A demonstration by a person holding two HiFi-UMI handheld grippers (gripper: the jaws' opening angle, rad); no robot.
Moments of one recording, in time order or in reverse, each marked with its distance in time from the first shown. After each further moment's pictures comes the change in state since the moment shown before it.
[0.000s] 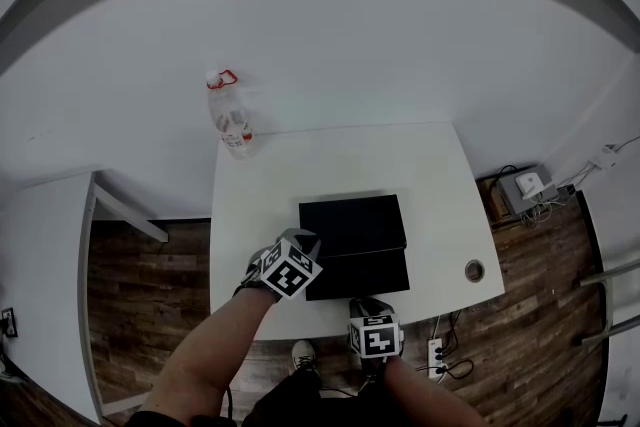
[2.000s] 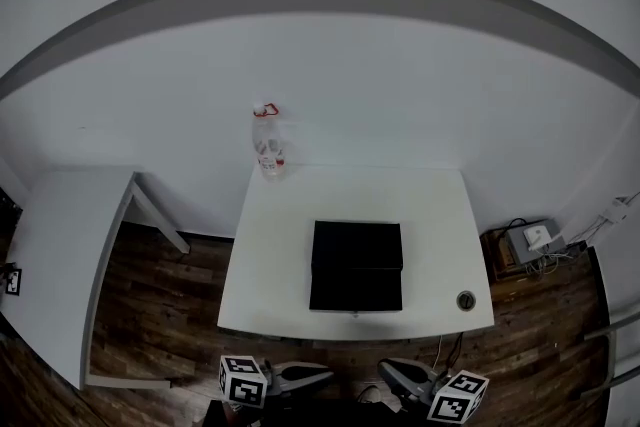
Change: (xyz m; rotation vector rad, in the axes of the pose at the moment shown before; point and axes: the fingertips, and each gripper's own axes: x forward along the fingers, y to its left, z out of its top) left arm -0.211 -0.260 0.013 -0.872 -0.592 -0.727; right arm -0.247 0.026 0.005 0.163 -0.368 0.789
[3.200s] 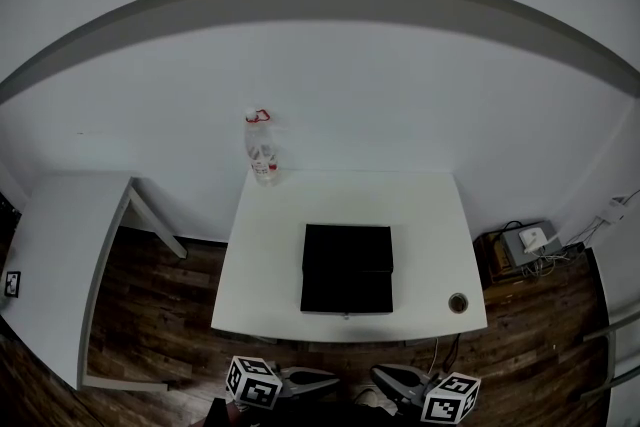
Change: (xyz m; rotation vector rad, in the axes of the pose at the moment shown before) left arm 0.030 0.008 -0.030 -0.012 0.143 0.061; right arm -0.011 -0.008 -0.017 0.022 0.077 0.002
